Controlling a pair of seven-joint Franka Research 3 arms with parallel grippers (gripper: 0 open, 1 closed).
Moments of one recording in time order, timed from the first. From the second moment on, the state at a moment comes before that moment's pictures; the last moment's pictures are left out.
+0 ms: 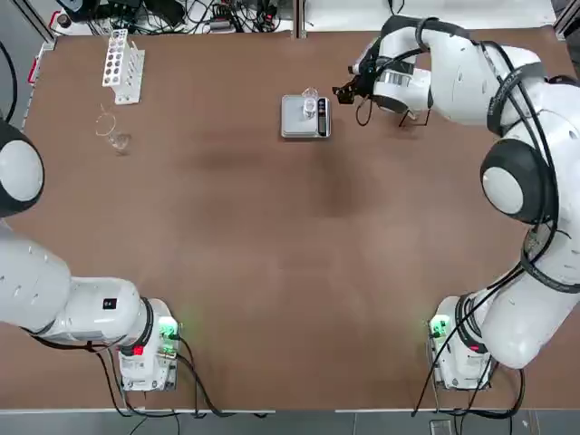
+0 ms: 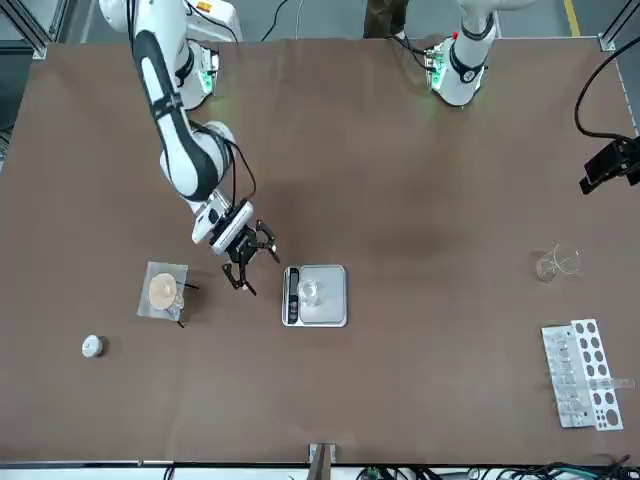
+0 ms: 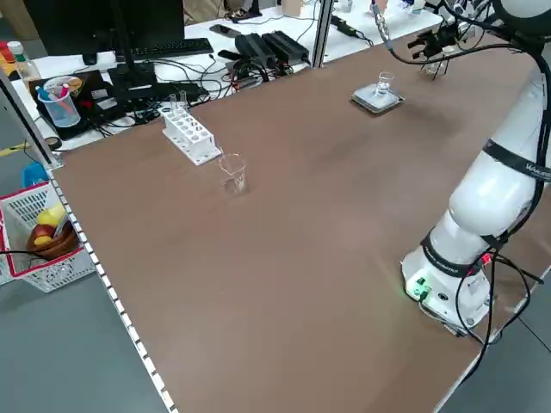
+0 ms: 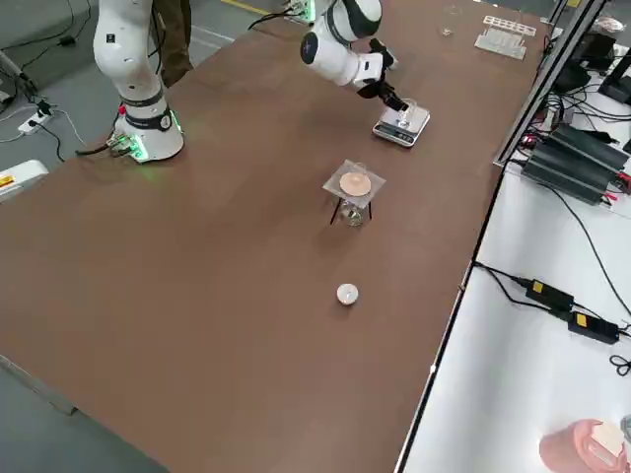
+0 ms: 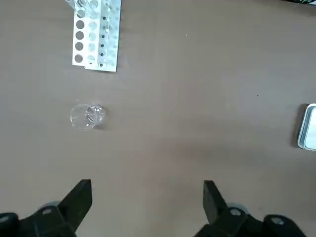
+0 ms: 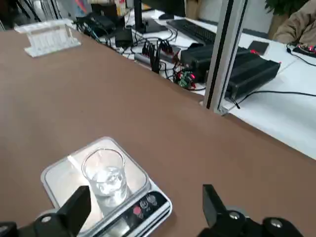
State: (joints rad) left arm 0.00 0.08 0.02 -1.39 0.00 1.51 -0.12; right arm 0.69 0.37 -0.14 -1.96 2.14 2.87 -2.30
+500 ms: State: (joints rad) left arm 0.00 0.07 0.02 -1.39 0.00 1.52 -0.12; right arm 0.70 0.32 -0.14 -1.97 1.83 2.98 -2.19
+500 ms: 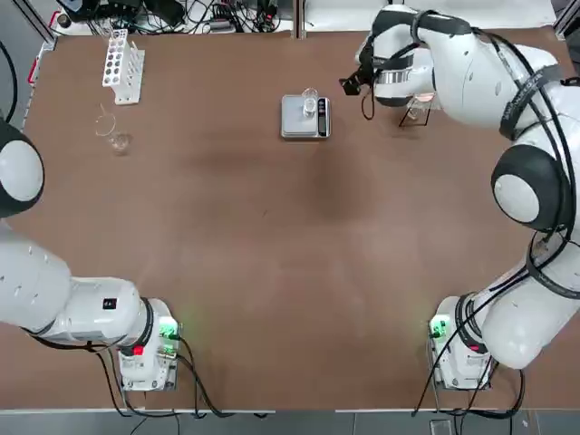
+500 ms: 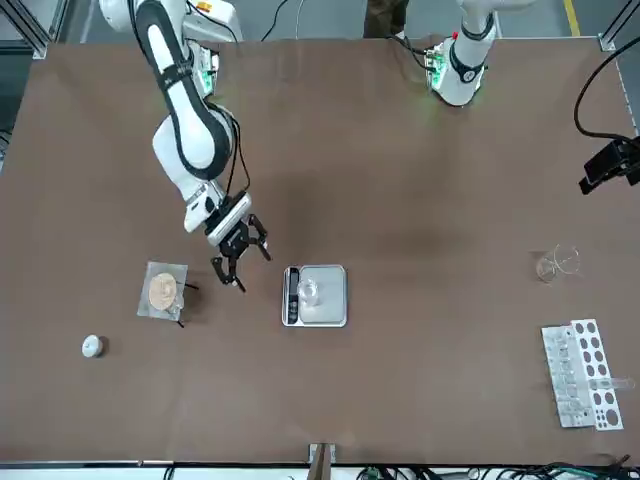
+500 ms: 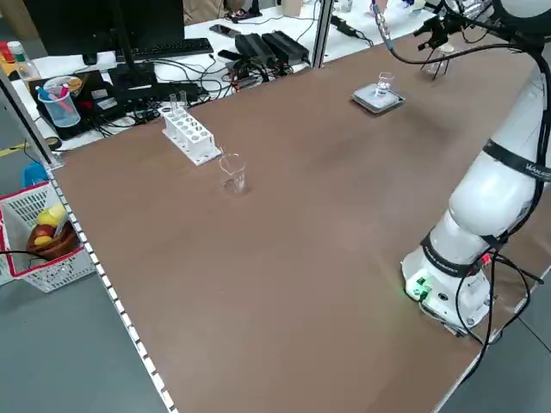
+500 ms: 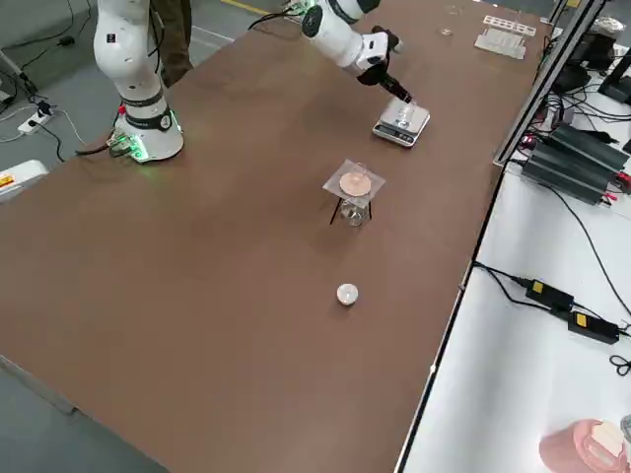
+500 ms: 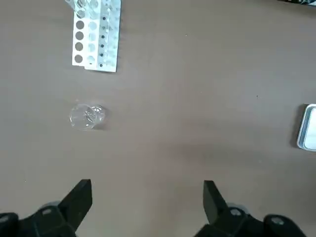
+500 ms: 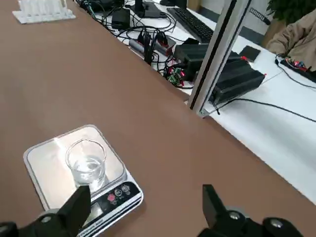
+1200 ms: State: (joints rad) left arm -0.01 0.07 0.00 -1.39 0.00 1.53 -0.12; right arm 0.68 0.31 -0.14 -1.97 1.75 2.97 -2.16
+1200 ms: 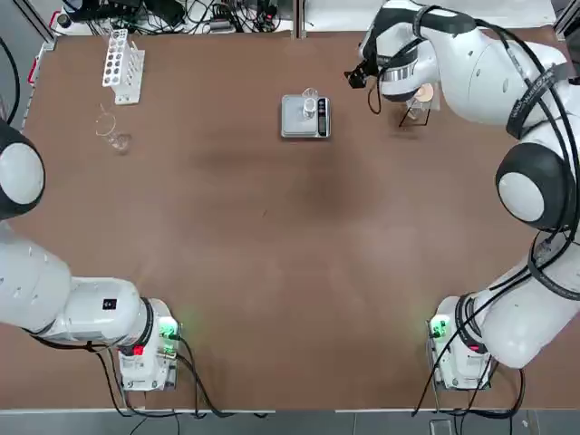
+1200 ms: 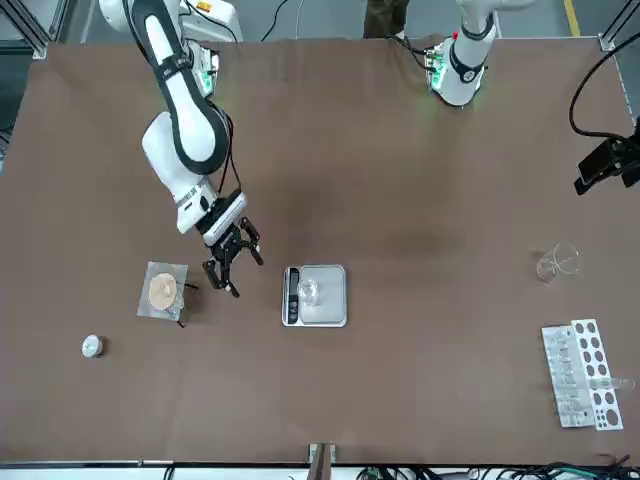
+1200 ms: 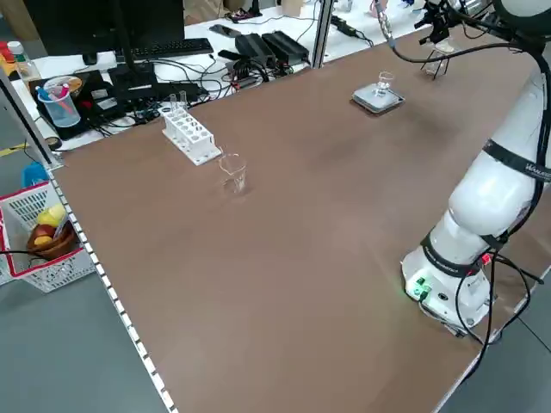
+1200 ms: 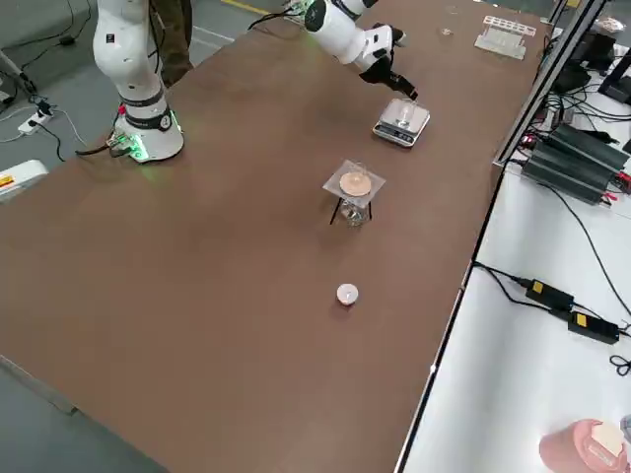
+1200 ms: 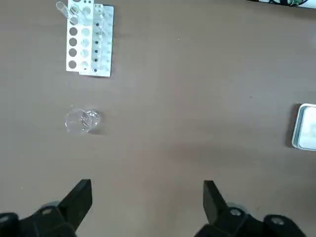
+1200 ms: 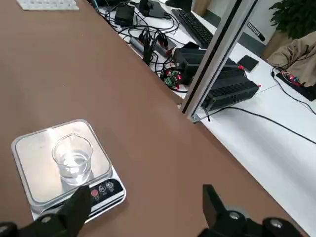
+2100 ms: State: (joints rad) left arm -0.01 0.07 -0.02 -1.39 0.00 1.53 -0.13; right arm 0.66 0.24 -0.15 -1.97 1.20 2.86 -1.16
